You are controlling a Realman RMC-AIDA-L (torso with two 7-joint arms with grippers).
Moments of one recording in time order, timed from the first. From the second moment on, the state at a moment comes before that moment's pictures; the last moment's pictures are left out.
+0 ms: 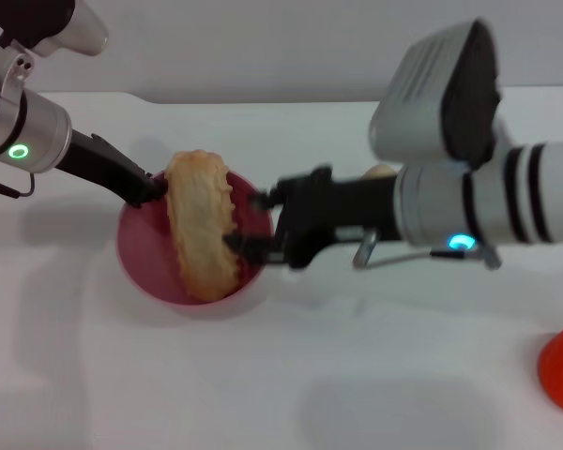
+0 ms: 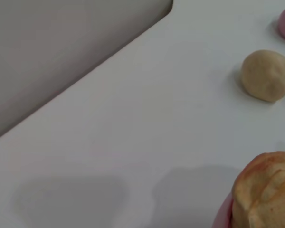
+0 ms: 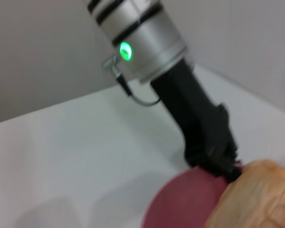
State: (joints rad) left arm -0.73 -2.04 1.05 1.02 2.56 1.36 -2.19; right arm 0.38 2.08 -1.77 -1.48 -2.02 -0.99 2.27
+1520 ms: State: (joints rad) left arm -0.74 -2.06 1.15 0.98 2.38 1.18 -2.29; right arm 0.26 2.08 -1.66 -1.44 -1.67 -0.07 2.04
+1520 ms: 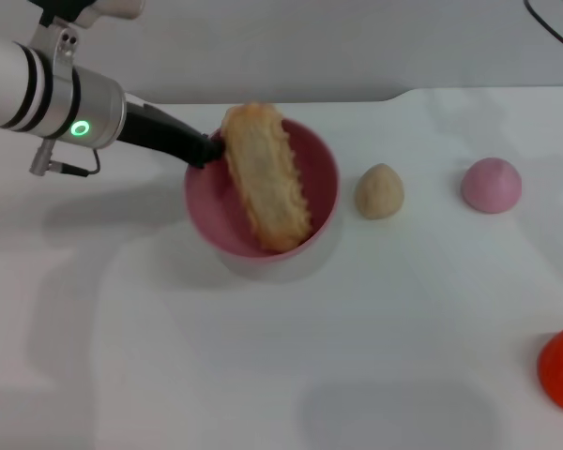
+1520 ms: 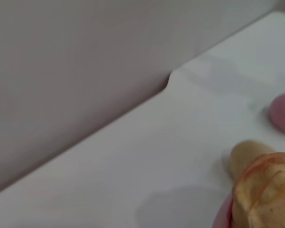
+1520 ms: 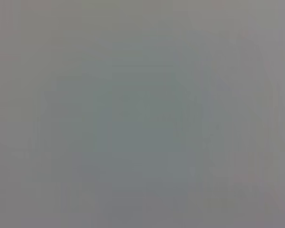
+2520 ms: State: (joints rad) left arm -0.63 -2.06 1.73 1.01 2.13 0.50 -2.27; right arm 0.21 2.07 -1.55 -1.36 -1.69 0.04 2.04
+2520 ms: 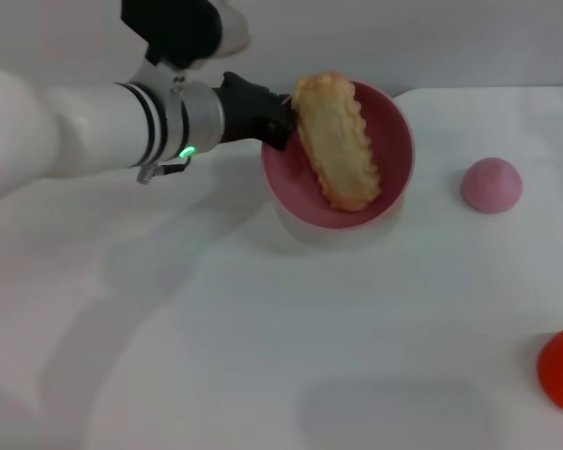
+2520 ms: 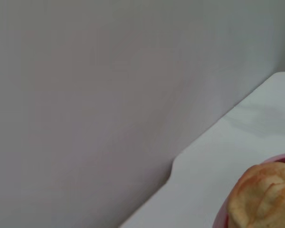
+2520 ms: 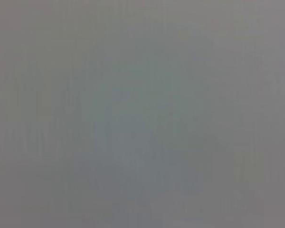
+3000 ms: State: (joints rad) left arm -0.62 -2.07 1.83 1.00 2.39 0.41 -2.27; right arm 0.21 2.07 -1.55 -1.35 -1.69 0.04 2.04
